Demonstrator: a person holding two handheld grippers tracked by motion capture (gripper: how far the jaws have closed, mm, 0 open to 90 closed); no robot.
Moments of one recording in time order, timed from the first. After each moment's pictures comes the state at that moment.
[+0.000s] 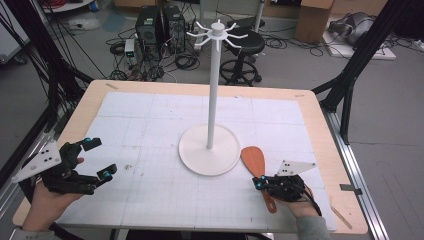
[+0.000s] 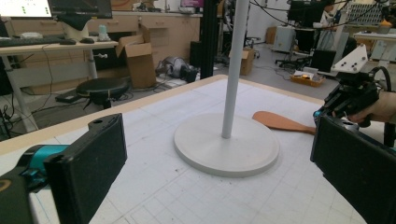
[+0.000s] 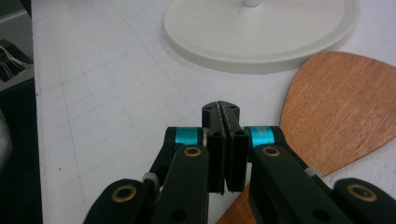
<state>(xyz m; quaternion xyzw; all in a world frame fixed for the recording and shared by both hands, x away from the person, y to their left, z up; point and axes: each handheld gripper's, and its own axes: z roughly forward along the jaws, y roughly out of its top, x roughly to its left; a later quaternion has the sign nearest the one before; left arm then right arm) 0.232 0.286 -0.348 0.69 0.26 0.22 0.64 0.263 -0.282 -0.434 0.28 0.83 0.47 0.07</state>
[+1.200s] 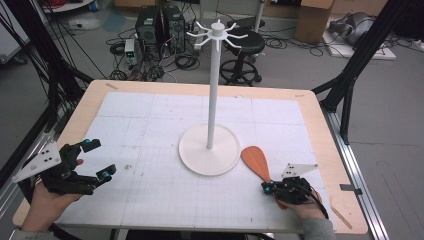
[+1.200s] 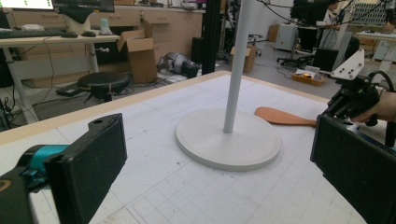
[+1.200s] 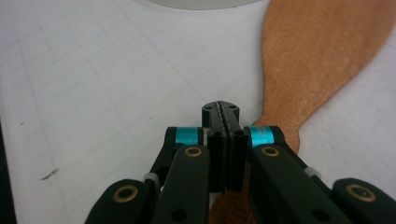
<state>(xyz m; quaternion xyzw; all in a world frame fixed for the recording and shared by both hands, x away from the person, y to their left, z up) 0.233 0.289 -0.353 0.69 0.27 0.21 0.63 0.262 -0.307 -0.447 0.33 0.85 0.41 0.06</state>
